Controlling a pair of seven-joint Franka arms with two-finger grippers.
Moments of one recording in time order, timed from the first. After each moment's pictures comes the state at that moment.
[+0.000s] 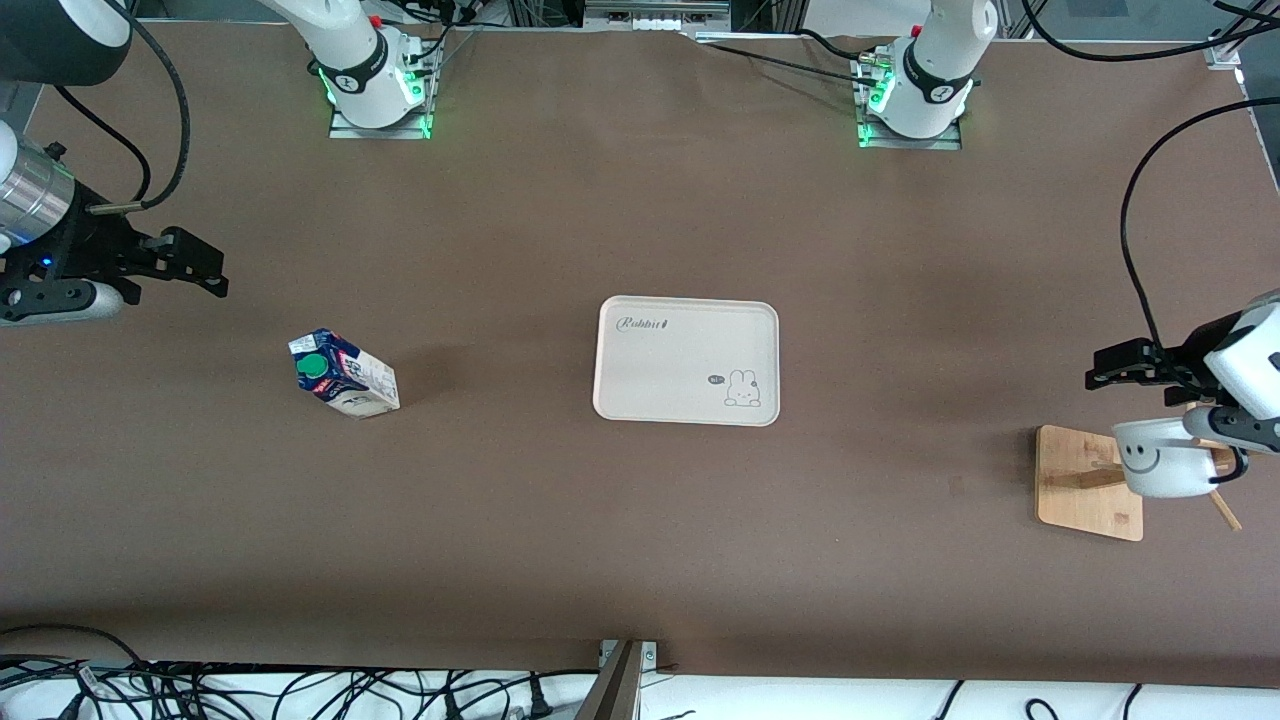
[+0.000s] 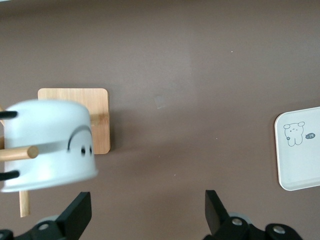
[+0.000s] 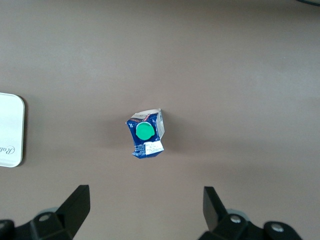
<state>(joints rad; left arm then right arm) 0.23 0.40 -0.21 -1.33 0.02 1.69 0.21 0.29 0.13 -0.24 -1.51 0.04 1.65 -0.04</state>
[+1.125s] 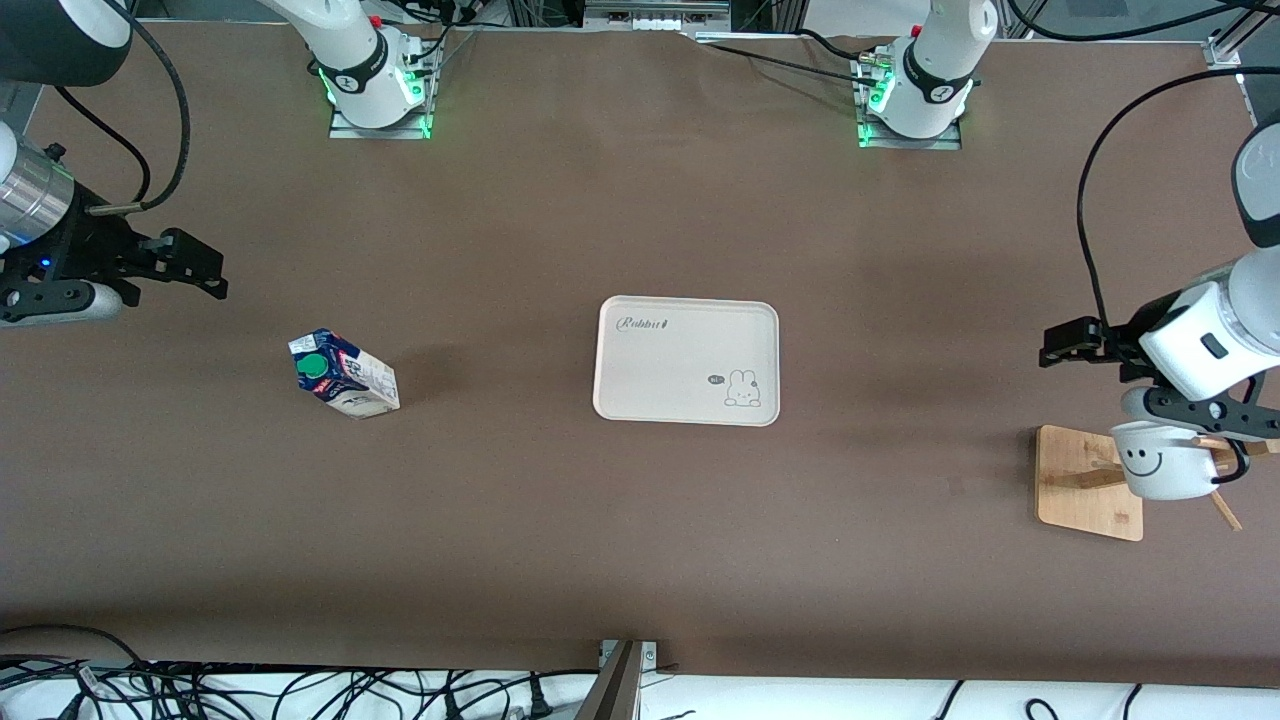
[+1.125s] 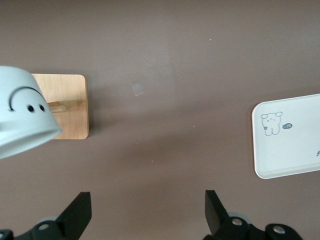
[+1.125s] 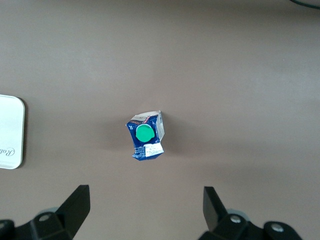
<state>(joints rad) 0.17 0.36 -0.24 -1.33 0.02 1.60 0.10 0.29 0.13 -0.24 -1.51 0.04 1.66 -0.04</state>
